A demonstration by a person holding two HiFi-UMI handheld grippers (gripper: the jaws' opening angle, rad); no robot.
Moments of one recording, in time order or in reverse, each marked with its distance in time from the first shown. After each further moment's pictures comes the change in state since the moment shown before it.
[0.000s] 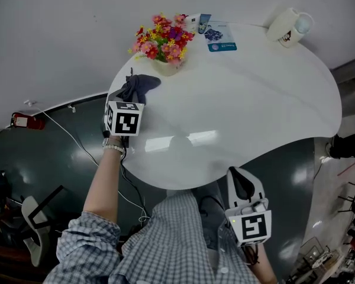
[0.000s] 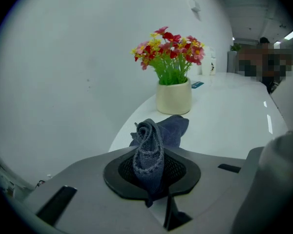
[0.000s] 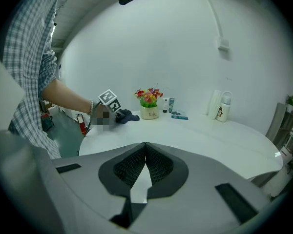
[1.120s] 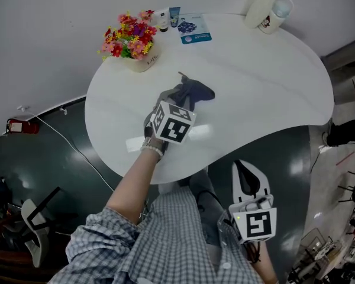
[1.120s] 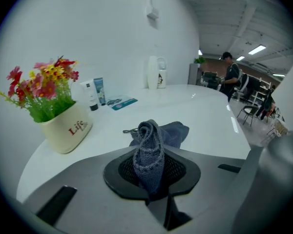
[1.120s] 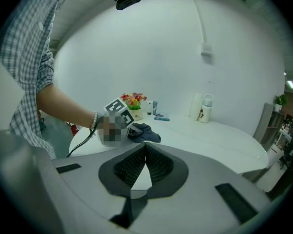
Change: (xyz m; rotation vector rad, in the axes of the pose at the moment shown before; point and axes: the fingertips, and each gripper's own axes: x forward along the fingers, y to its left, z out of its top) left arm -0.006 -0.255 0.080 0.122 -0.121 -0.361; right arm -0.048 -0.071 -0.012 0.043 -0.033 -0.095
